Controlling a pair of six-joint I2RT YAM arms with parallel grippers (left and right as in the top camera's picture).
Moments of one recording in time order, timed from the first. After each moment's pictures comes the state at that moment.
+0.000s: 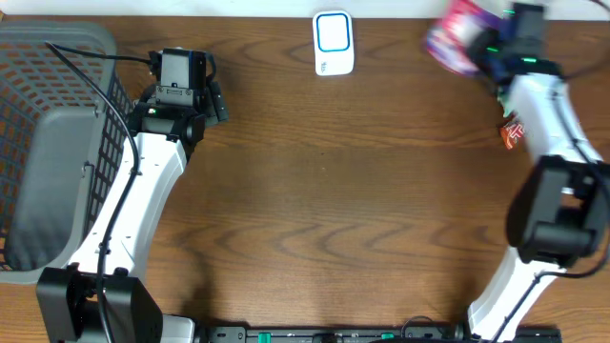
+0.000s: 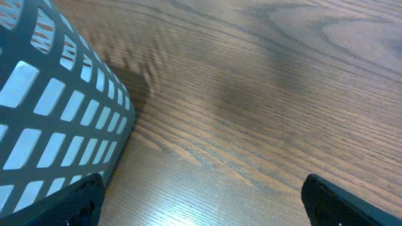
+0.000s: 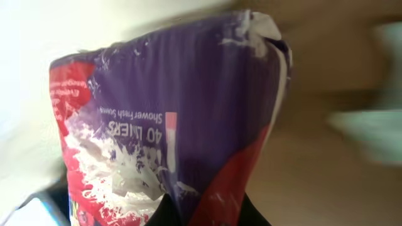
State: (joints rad) left arm -0.13 1.58 1.30 -0.66 -0.35 -0.32; right arm -0.15 2.07 1.69 -0.39 -0.06 0.67
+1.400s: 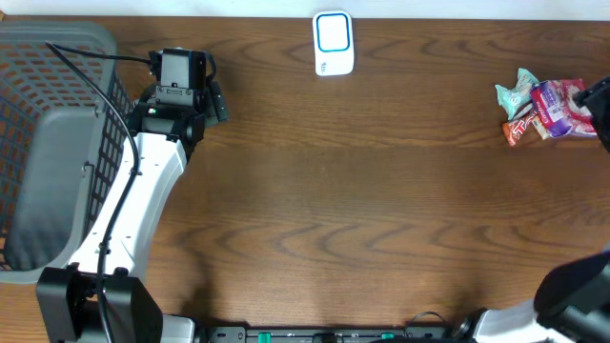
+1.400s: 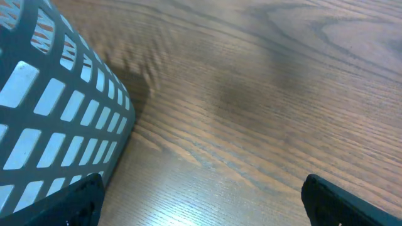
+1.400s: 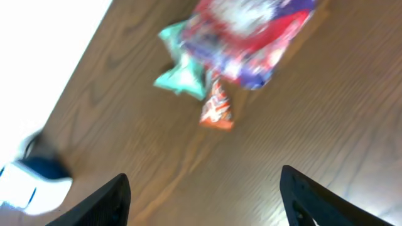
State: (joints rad) left arm -0.13 1.58 1.30 -0.66 -0.35 -0.32; right arm -0.53 1.68 1.70 -1.02 -0.21 0.45
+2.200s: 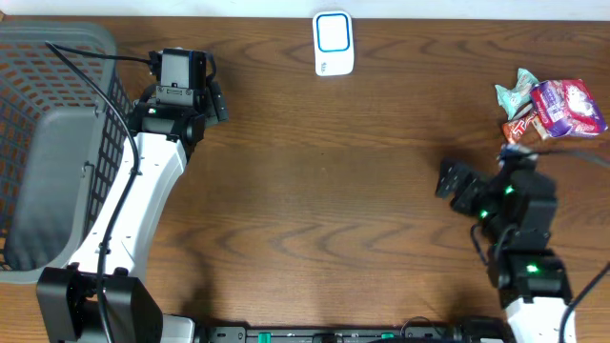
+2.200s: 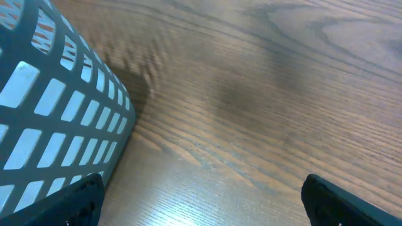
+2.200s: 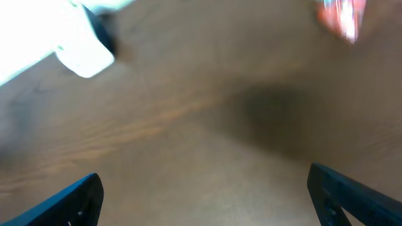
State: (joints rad) left arm -0.13 1.58 1.30 -0.66 -0.35 -0.32; right arm -0.03 0.82 0.56 -0.38 -0.08 0.46
